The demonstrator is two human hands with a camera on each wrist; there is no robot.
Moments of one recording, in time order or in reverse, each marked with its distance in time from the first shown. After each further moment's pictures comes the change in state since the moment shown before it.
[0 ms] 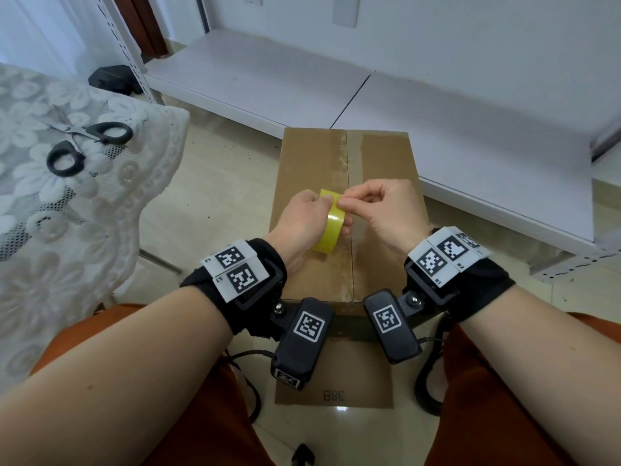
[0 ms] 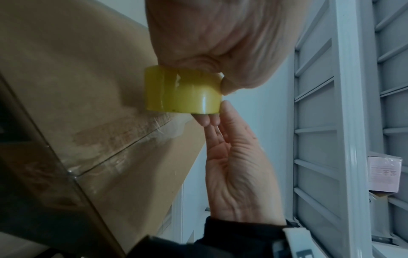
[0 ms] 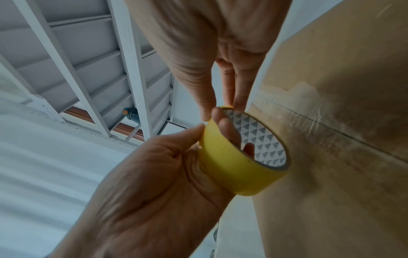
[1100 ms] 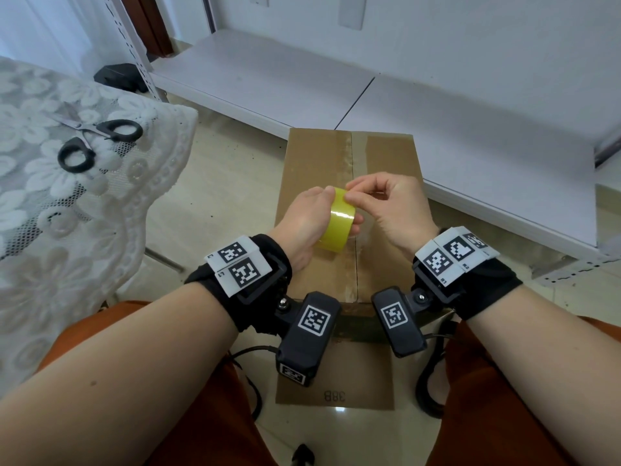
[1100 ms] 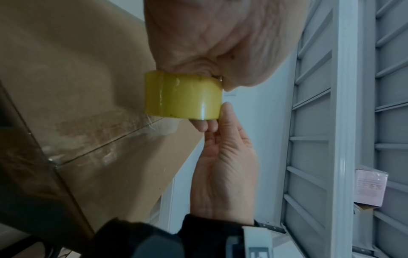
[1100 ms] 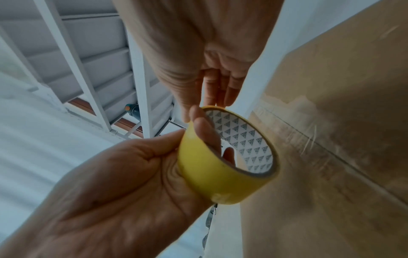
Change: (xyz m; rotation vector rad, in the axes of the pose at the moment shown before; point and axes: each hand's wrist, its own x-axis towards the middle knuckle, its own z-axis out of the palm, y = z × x) left_hand 0.001 0.003 -0.003 -0.145 -0.062 -0.045; right_hand 0.008 0.004 -0.002 0.005 -0.042 -0.070
